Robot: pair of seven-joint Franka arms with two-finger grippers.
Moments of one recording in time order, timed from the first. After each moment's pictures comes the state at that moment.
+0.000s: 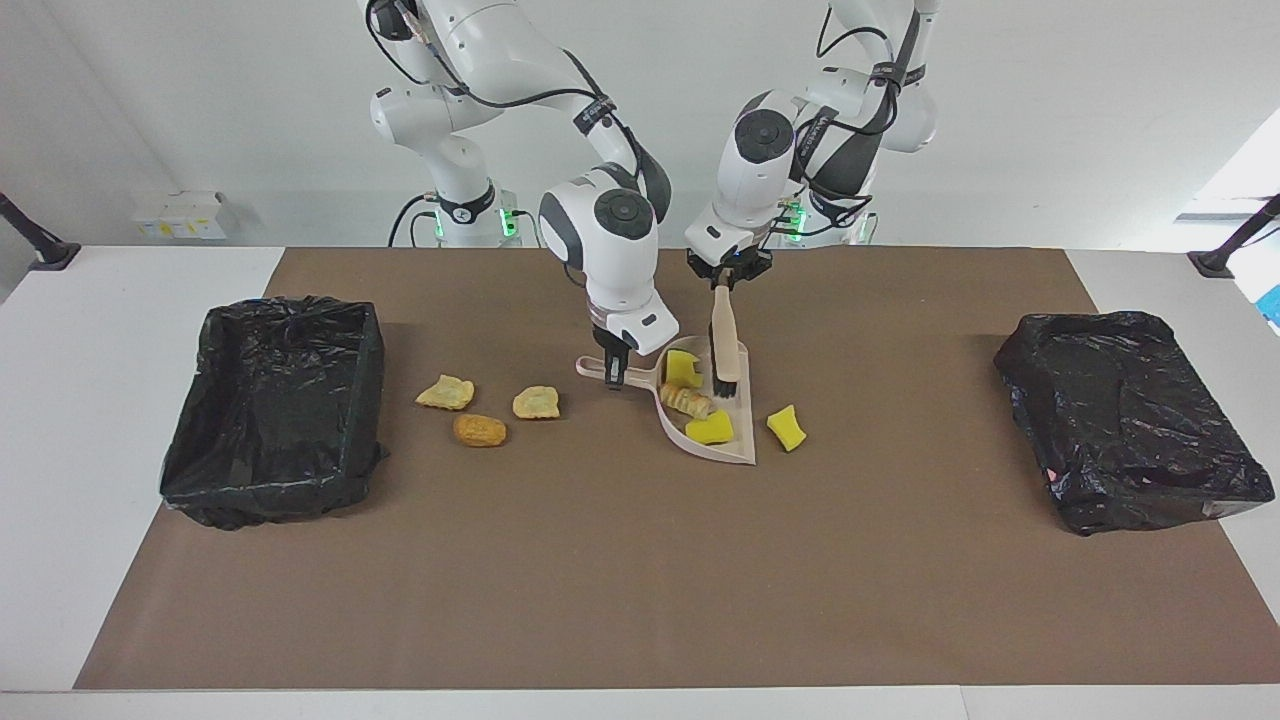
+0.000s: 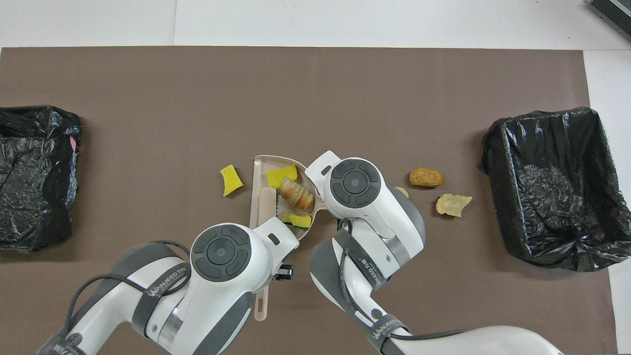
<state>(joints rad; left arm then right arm) -0.67 -0.10 -0.03 -2.21 -0.15 1.88 -0.55 0.48 0.30 0.09 -1.89 -0.08 2.15 -0.87</state>
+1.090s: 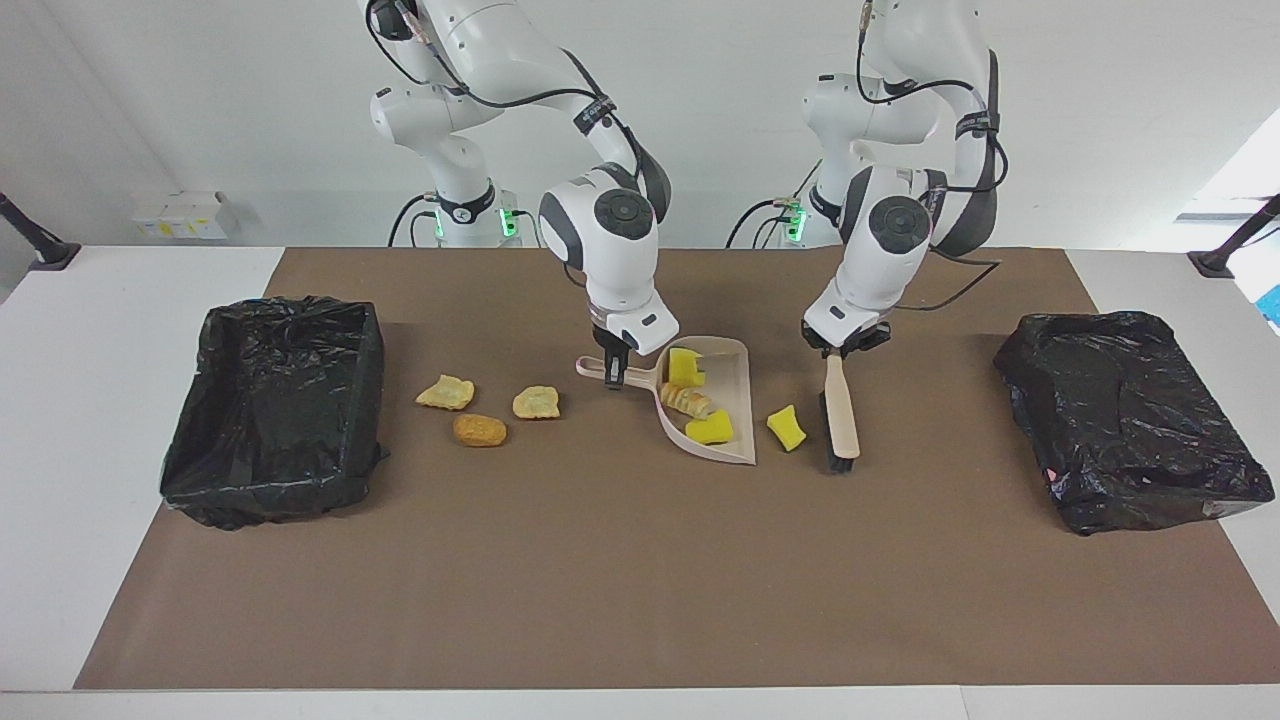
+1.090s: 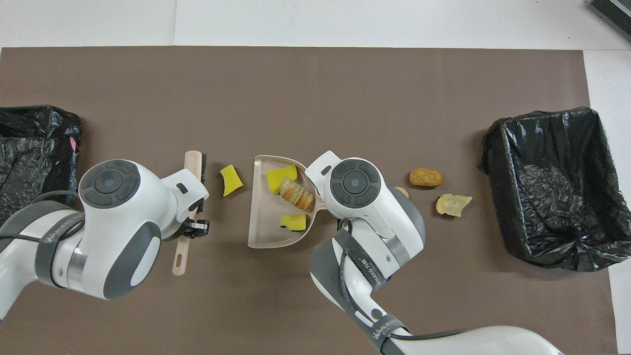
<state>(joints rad) -0.34 0.05 -0.03 -2.21 0.02 2.07 -0.17 0.48 0.30 0.09 -1.89 -0.08 2.15 -0.87</state>
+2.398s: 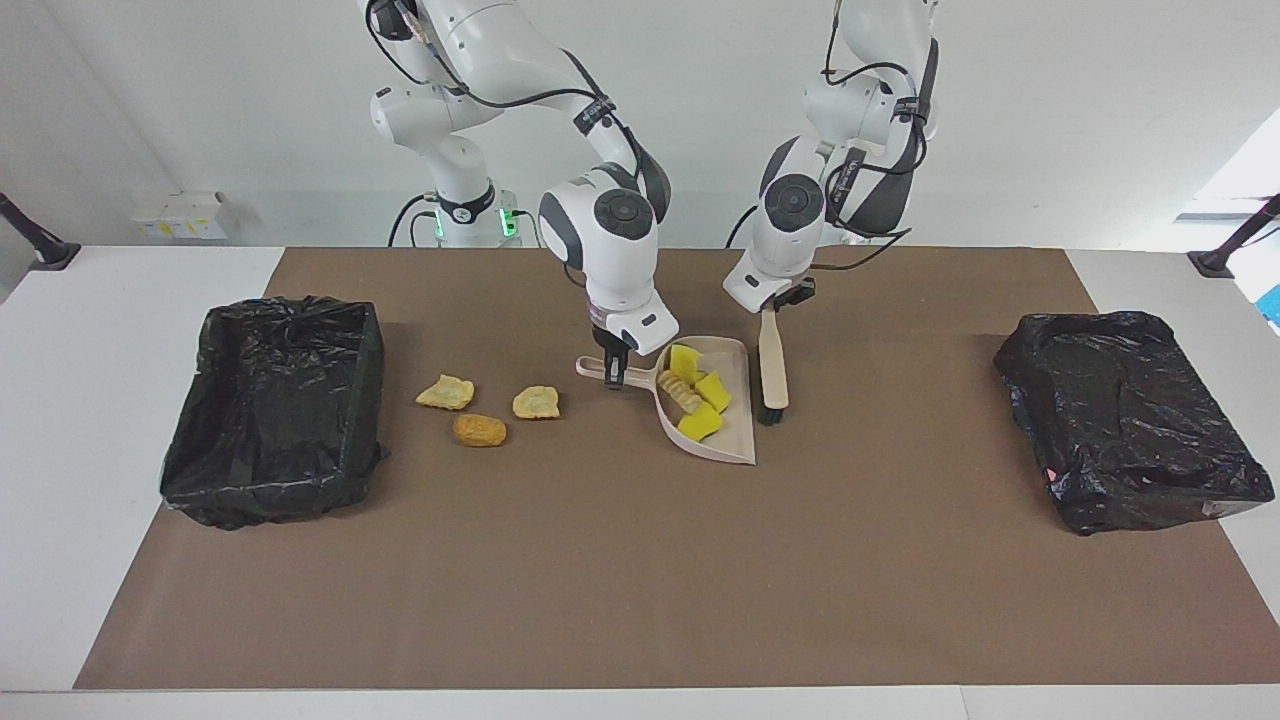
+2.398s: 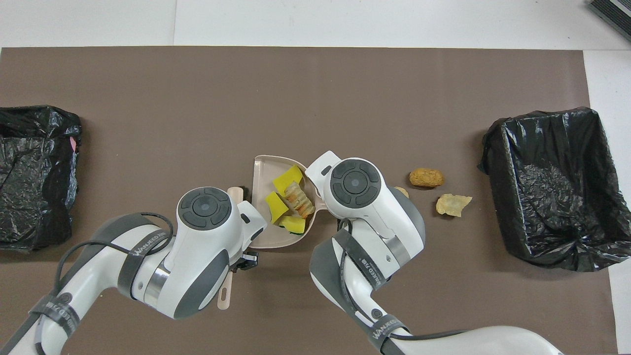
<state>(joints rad) -0.56 0.00 -0.02 -2.22 -0.05 1.88 -0.46 0.48 0.30 0.09 -1.89 -0.08 2.15 -0.87</state>
